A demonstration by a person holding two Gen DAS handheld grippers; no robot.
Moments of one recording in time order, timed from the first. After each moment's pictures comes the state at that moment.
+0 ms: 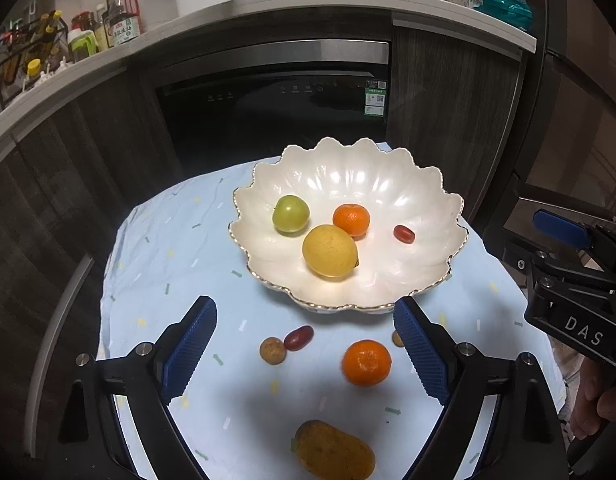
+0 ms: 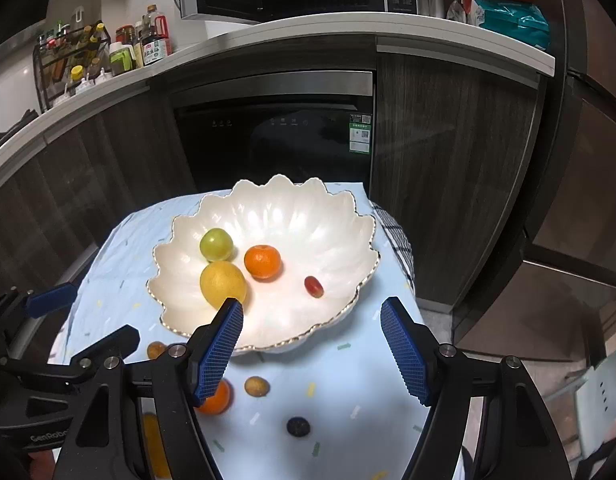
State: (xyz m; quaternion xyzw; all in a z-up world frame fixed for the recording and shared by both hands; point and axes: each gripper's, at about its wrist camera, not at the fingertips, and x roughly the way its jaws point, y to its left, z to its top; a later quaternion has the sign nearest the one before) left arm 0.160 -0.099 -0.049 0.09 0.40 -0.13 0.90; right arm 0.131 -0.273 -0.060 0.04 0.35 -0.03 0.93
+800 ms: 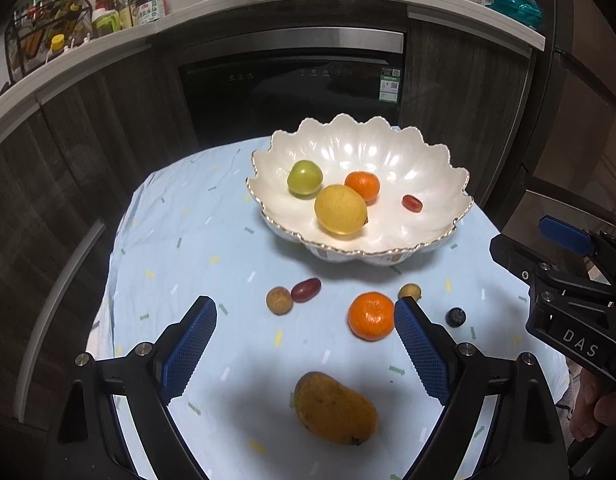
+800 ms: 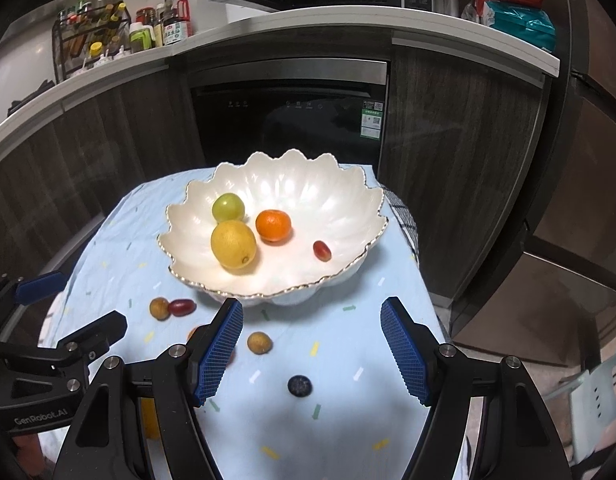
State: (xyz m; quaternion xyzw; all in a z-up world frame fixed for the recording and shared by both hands) left arm 0.124 -0.083 -0.071 0.07 0.41 -0.10 0.90; right arm 0.098 -0.262 -0.081 0.01 0.37 -0.01 0.93
